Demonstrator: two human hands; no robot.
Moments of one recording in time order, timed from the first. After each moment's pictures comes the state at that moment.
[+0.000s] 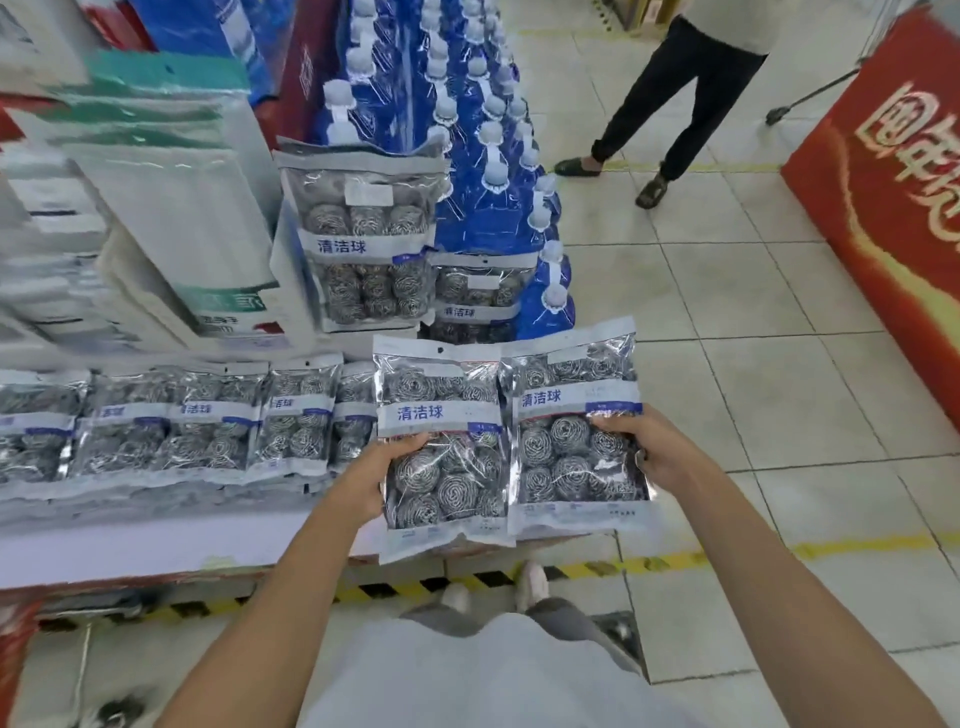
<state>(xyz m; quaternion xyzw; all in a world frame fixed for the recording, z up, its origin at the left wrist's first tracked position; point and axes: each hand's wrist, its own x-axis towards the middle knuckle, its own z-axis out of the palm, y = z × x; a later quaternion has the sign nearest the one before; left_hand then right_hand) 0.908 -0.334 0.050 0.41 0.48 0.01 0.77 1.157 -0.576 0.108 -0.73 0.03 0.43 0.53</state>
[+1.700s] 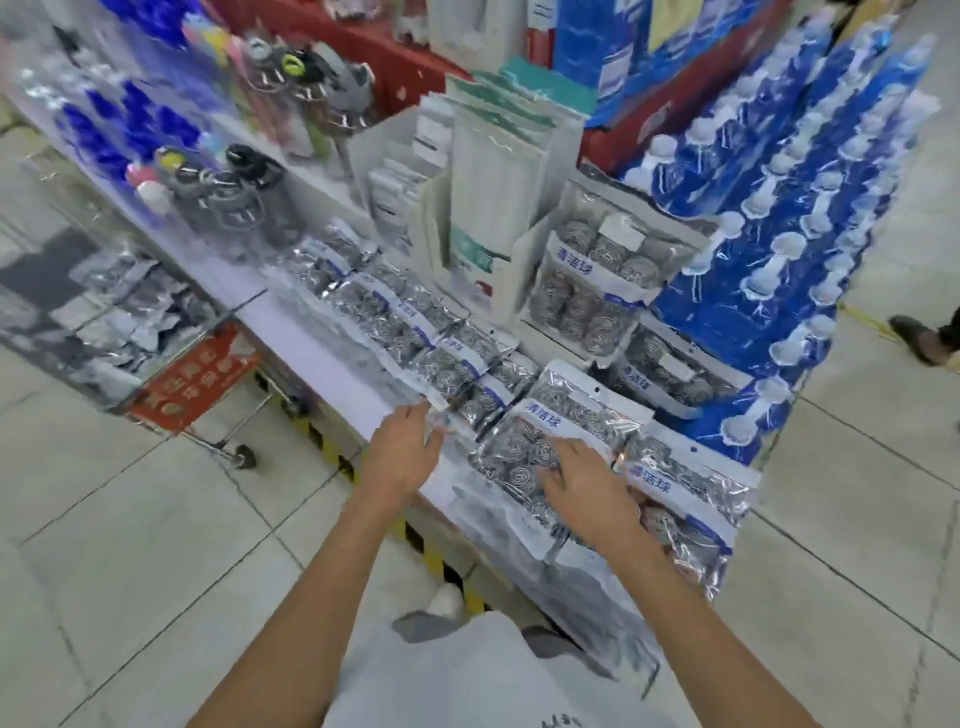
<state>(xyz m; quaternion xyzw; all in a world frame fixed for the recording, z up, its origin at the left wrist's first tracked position) 0.838 -0.401 0.085 0.67 0.69 0.09 0.26 1.096 -0.456 0.097 -0.67 -0.69 0.25 0.06</state>
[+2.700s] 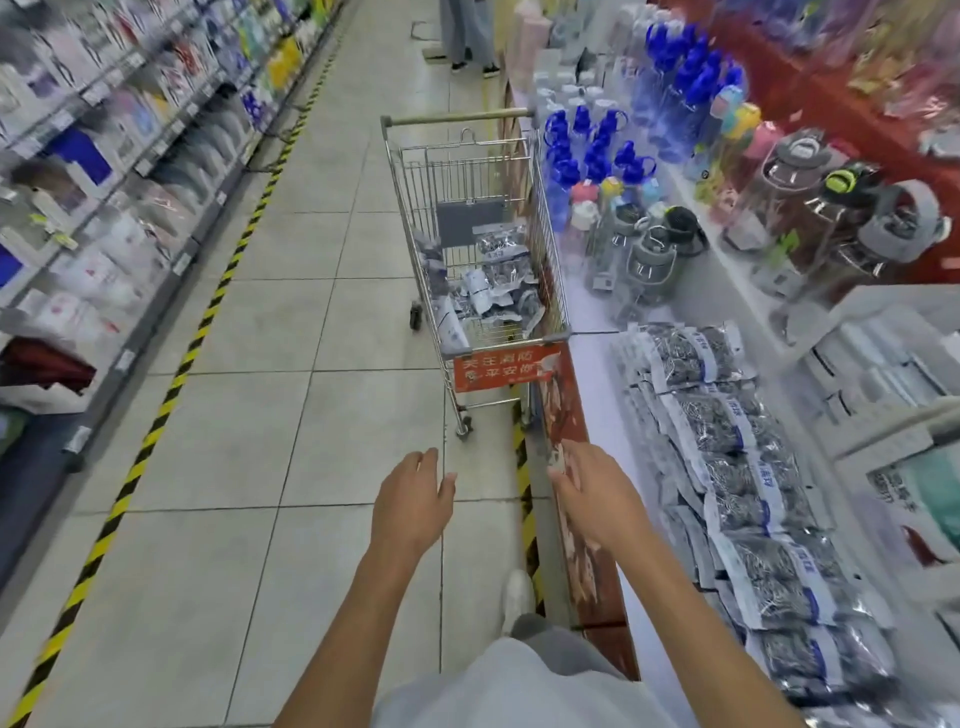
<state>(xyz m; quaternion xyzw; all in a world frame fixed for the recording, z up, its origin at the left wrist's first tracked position) 0.495 -0.492 0.072 0.36 0.90 0.17 0.15 0.678 -0.310 0.089 -0.37 -0.89 0.27 0.01</state>
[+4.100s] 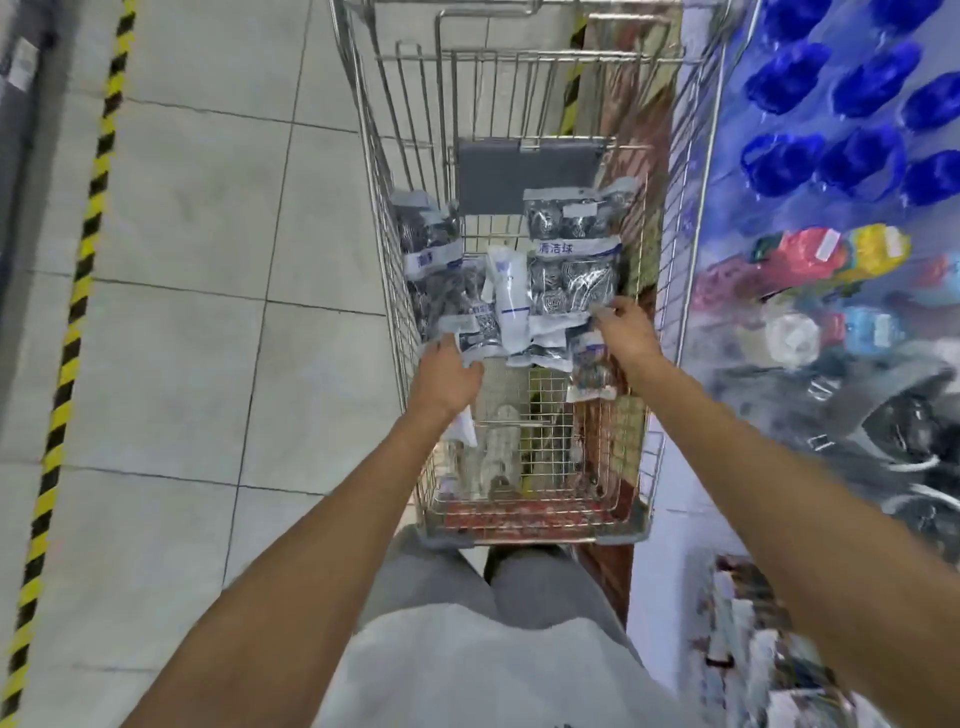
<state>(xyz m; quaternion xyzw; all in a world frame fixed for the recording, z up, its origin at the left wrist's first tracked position) -0.015 0.023 -0.117 0.10 0.87 0.23 0.42 0.093 0.248 -0.103 -0.58 -0.64 0.49 -0.11</state>
